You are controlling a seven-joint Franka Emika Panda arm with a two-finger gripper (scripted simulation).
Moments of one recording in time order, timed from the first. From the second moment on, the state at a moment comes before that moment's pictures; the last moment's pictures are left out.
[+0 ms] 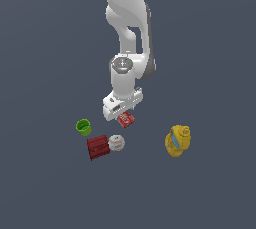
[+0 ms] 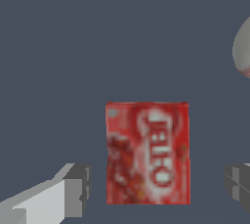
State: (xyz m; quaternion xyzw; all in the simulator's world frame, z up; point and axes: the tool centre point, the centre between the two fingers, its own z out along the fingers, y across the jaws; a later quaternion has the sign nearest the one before) arm -0.052 -0.018 0.066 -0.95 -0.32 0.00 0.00
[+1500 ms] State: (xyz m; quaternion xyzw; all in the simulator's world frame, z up) arm -0.053 -0.018 0.016 -0.95 -0.32 0.00 0.00
